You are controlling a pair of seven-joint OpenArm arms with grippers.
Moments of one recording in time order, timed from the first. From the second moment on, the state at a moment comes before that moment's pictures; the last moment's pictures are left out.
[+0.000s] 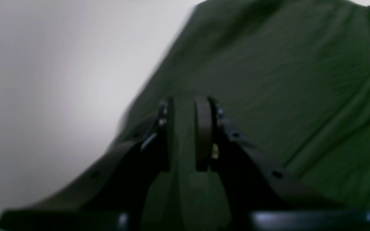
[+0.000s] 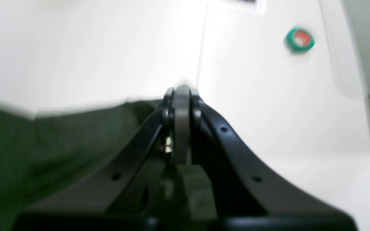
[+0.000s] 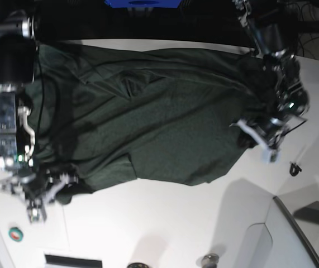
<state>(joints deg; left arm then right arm) -5.4 -6.2 -27.8 69.9 -2.8 -38.1 30.5 12.6 9.5 1.9 78.2 1.7 10.3 -34.9</state>
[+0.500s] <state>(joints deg) -9.5 -10.2 -26.6 59.7 -2.9 -30.7 24.2 3.4 6.0 -2.5 89.3 1.8 10.3 -41.3</state>
